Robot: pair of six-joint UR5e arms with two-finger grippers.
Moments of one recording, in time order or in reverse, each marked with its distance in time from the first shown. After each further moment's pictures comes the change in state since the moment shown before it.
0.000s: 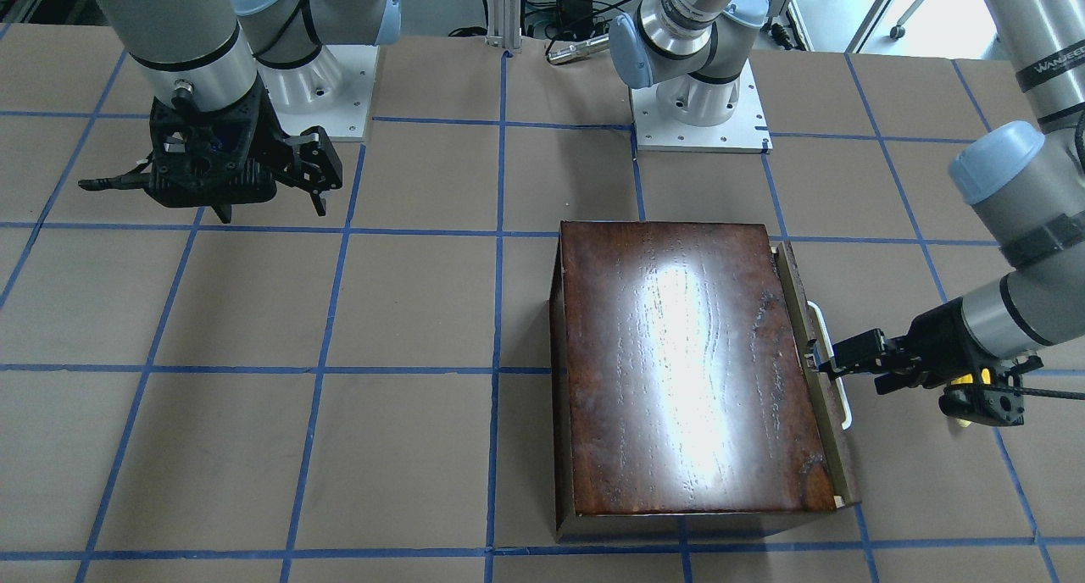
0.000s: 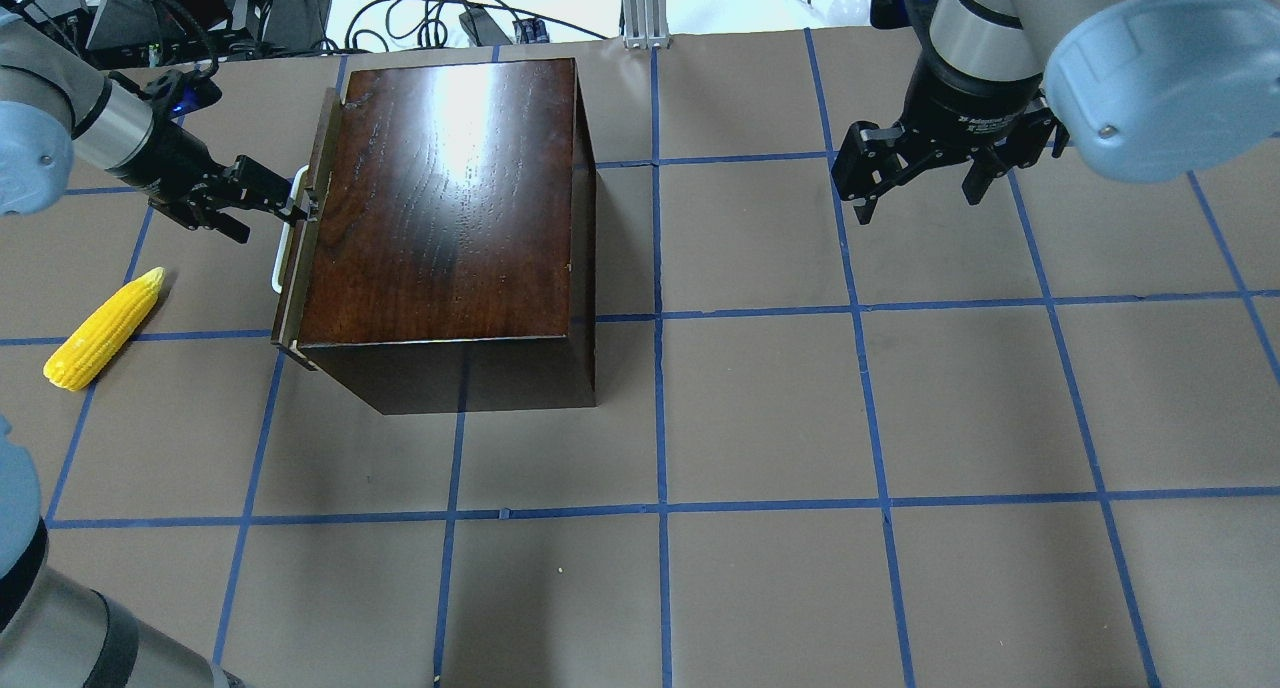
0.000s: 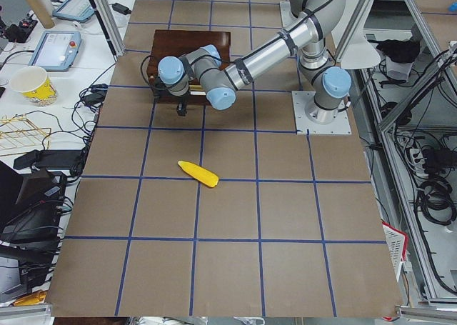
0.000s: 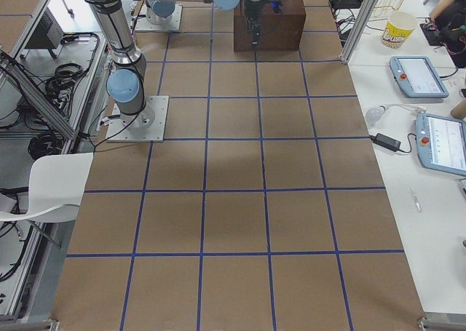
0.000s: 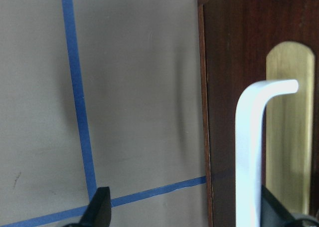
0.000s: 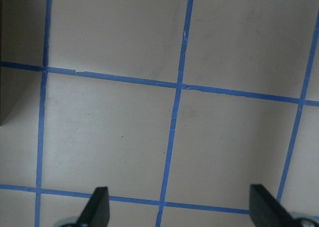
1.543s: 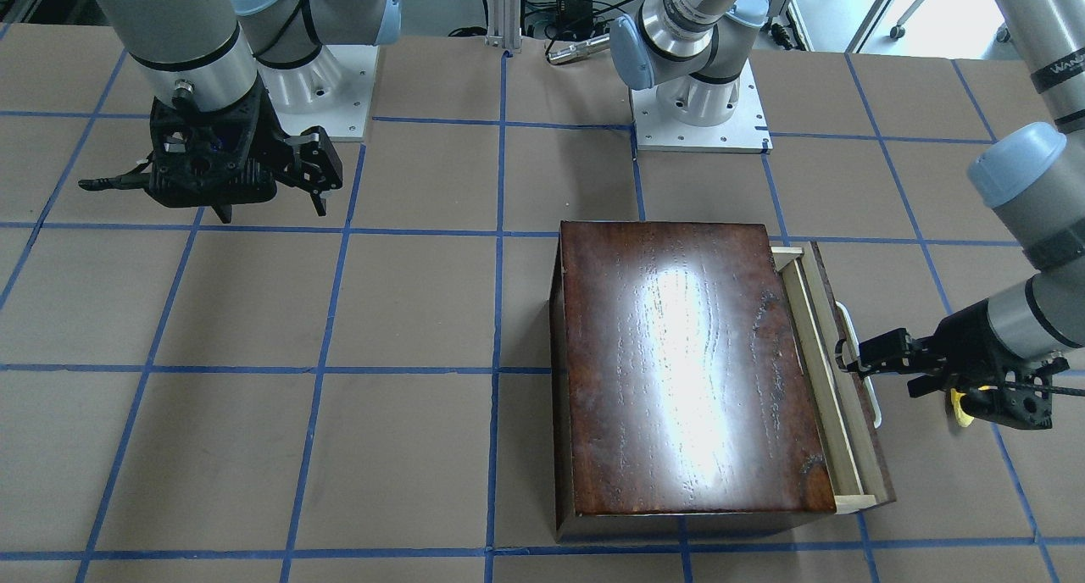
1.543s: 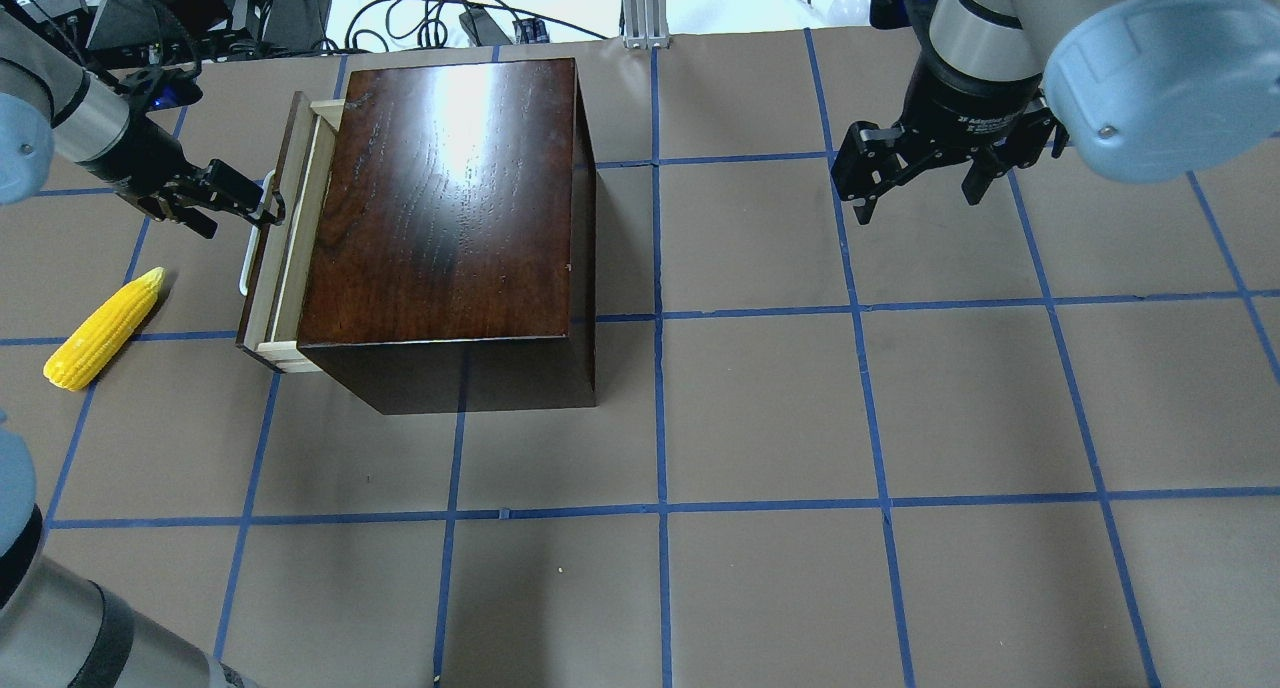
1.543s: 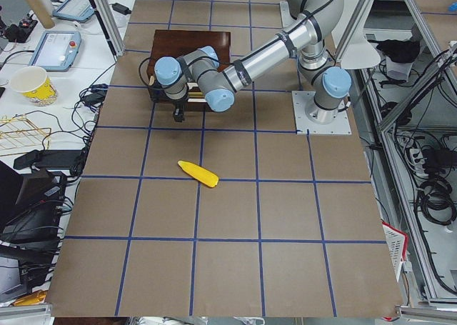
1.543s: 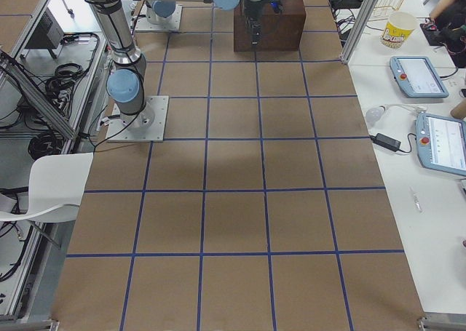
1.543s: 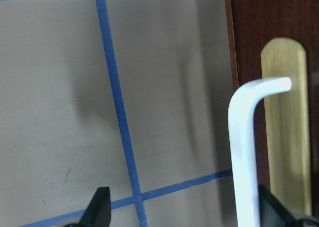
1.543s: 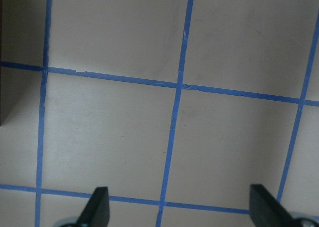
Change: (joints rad) left arm 0.028 -0.016 0.038 0.000 0.076 0.097; right arm 0.000 0.000 0.000 0.000 0.000 0.000
